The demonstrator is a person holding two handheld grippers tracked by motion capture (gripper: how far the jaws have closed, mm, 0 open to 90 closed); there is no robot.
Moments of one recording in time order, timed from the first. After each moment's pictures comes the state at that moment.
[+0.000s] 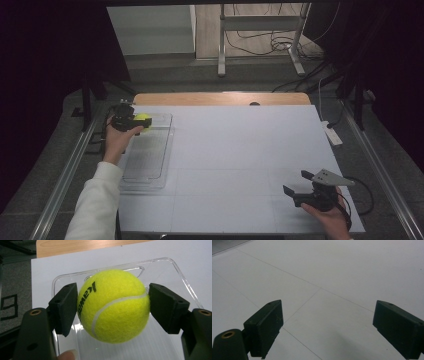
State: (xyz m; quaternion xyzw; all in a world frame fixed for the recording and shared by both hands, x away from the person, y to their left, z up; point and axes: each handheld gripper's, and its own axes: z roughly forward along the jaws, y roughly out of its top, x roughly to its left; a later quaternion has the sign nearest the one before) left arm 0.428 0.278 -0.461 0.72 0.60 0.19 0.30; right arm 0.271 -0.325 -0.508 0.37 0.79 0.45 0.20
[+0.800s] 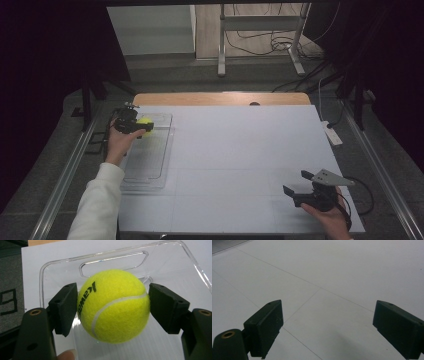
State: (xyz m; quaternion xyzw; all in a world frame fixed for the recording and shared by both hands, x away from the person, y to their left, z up) left arm 0.432 0.275 -0.475 0.73 0.60 0.17 0.28; right arm 0.271 -0.325 -0.508 0.37 0.79 0.45 0.20
